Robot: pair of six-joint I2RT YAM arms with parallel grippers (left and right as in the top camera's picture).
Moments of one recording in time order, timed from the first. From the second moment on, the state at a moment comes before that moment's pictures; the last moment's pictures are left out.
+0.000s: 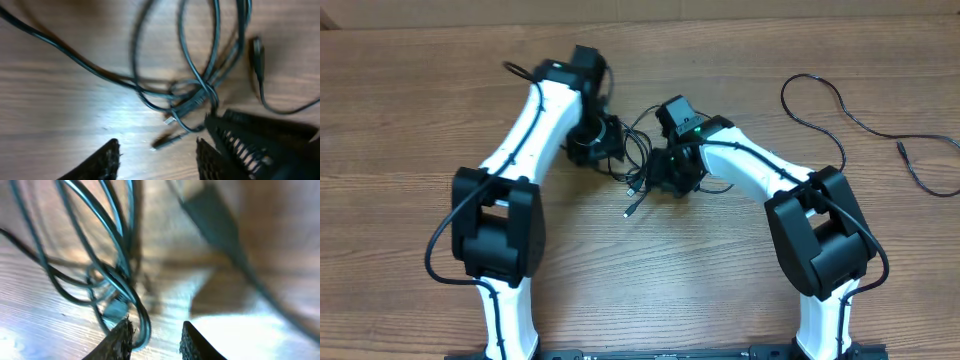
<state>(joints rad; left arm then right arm) -0.28 2.12 1.77 -1.22 0.26 -0.44 0.51 2.07 1.43 -0.70 -0.32 0.66</state>
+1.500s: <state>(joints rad) -0.28 2.12 1.50 -0.91 0.07 -0.50 0.59 2.07 1.45 -0.62 -0.26 0.57</state>
